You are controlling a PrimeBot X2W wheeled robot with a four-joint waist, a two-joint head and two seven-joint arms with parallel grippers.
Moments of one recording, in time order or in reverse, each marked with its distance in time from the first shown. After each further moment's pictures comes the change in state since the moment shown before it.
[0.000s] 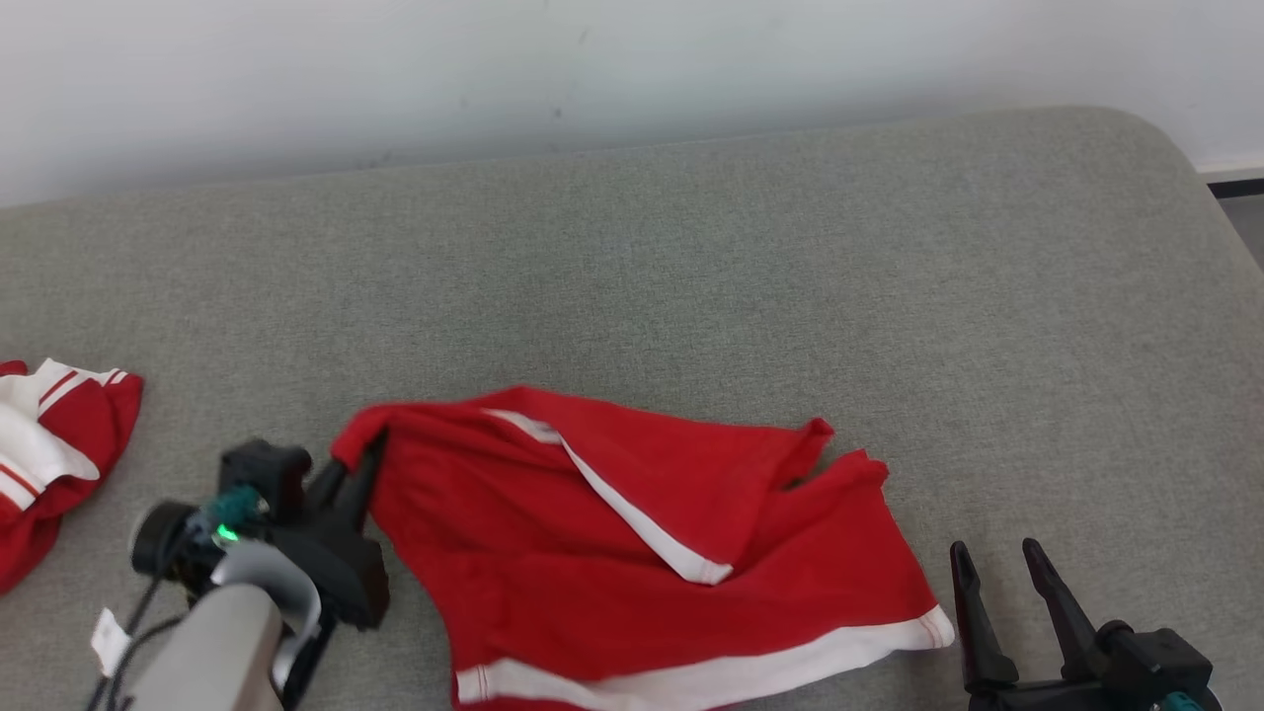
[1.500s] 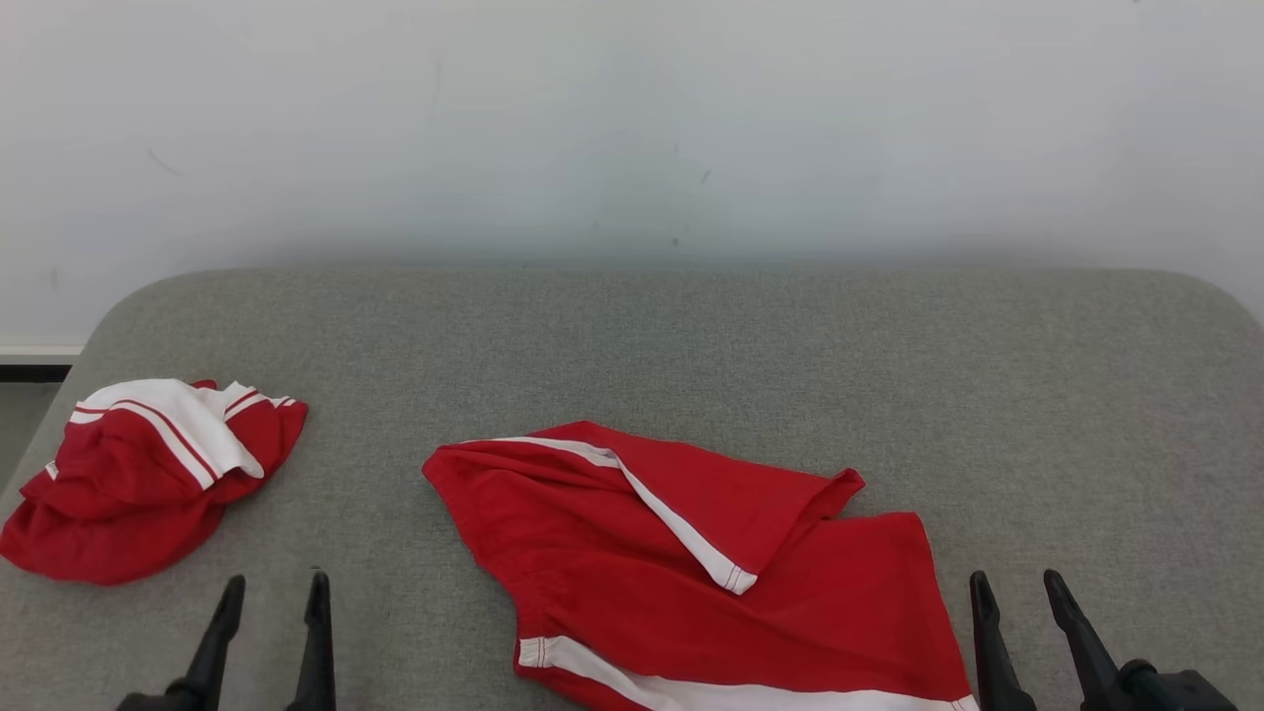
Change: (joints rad) left arm 0.604 -0.130 0.479 -0.670 0.223 0.052 -0.002; right arm 0.077 0.017 -0.035 -0.068 -0.015 0.000 0.000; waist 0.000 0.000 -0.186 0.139
